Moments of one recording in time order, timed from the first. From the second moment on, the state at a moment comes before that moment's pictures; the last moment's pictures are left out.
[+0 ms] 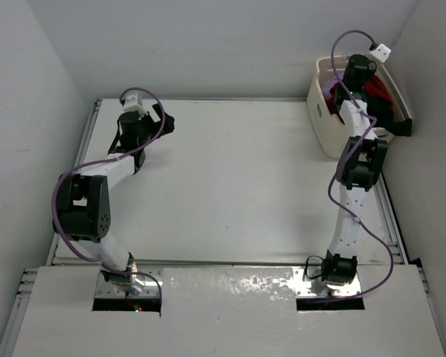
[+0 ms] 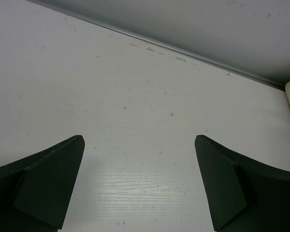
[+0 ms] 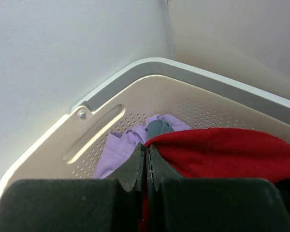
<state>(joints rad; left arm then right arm) -0.06 1.66 0.98 0.41 0.07 -0.44 -0.17 2.47 2.24 0.16 0.54 0.26</state>
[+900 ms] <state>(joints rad) -0.06 1.52 0.92 0.41 0.01 -0.44 0.10 2.18 2.32 0.25 0.11 -0.15</state>
